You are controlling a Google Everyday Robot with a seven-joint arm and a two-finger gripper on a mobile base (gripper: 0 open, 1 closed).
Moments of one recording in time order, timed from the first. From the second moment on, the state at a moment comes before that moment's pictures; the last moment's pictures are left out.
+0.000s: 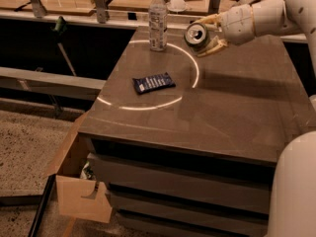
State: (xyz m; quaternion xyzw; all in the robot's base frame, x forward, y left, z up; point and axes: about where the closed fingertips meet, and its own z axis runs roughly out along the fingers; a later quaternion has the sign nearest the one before) arm 0.703 -0.120 0.940 -0.75 0.39 0.10 0.53
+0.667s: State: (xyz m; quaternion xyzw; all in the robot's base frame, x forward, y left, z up) arm 0.690 -0.128 0.922 -0.87 0.34 -0.03 0.36
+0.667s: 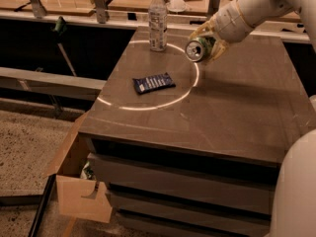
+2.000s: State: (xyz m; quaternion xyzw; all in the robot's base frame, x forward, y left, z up) arm 0.658 -0.139 0.883 -0.93 0.34 -0.10 0.11
